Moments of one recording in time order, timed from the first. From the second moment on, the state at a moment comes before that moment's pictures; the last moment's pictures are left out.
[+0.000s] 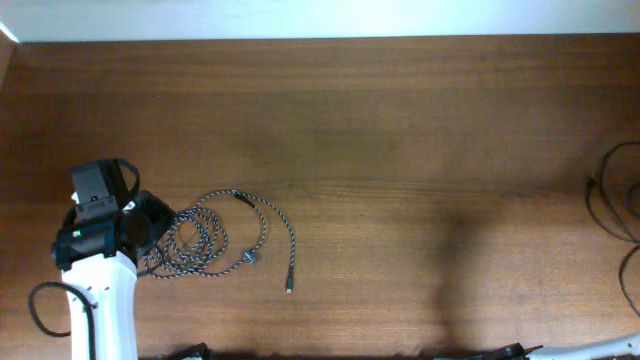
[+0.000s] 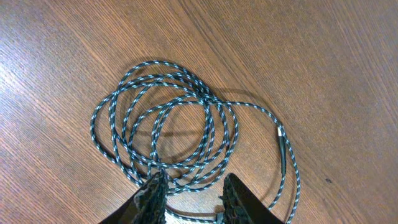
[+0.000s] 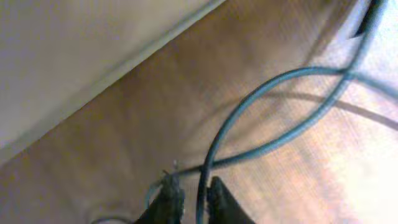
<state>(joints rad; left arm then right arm) 0.33 1.17 0.97 -0.94 0.00 -0.58 -1.26 2.11 1.70 -0.77 -0.02 0.89</state>
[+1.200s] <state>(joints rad) 0.33 1.27 0.97 -0.91 0.00 -0.56 -0.55 2.05 1.36 -0.45 0.05 0.44</state>
